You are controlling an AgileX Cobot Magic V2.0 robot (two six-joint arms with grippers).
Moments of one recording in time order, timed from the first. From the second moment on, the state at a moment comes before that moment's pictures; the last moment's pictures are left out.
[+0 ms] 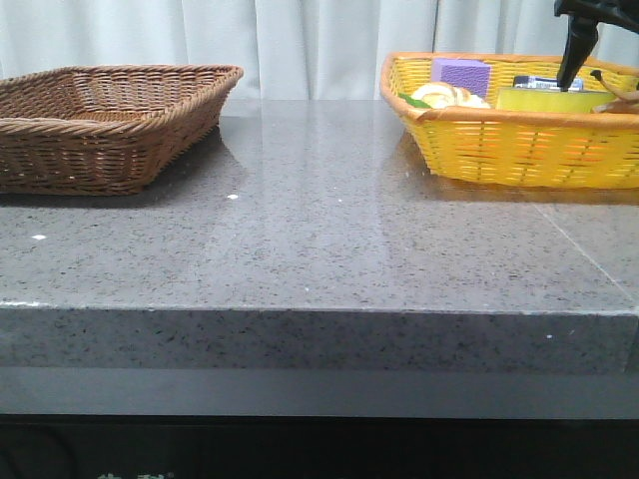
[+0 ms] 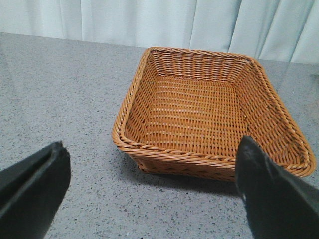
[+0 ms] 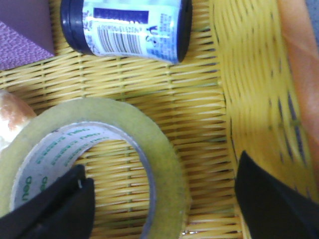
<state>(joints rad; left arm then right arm) -0.02 0.49 -0.46 -0.02 0.26 -0.06 -0.11 2.00 -1.85 0.17 0.84 0.13</state>
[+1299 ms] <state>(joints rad) -0.02 0.49 -0.46 -0.02 0.26 -0.06 0.17 1.69 -1.84 0.19 0.96 -0.03</state>
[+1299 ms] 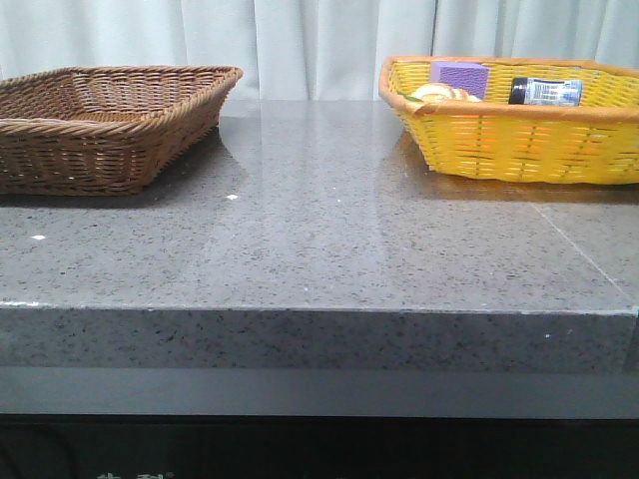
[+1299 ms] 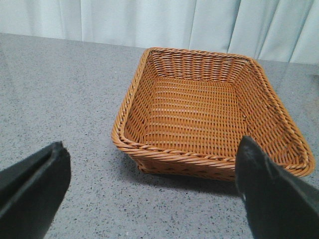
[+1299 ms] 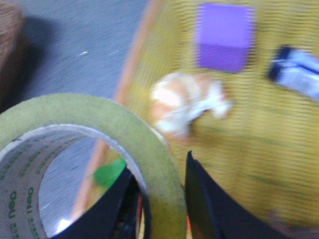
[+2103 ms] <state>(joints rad) -0.02 0.49 -0.46 -0.02 0.26 -0.06 0.56 1.71 -1.35 0.22 0.61 -0.07</state>
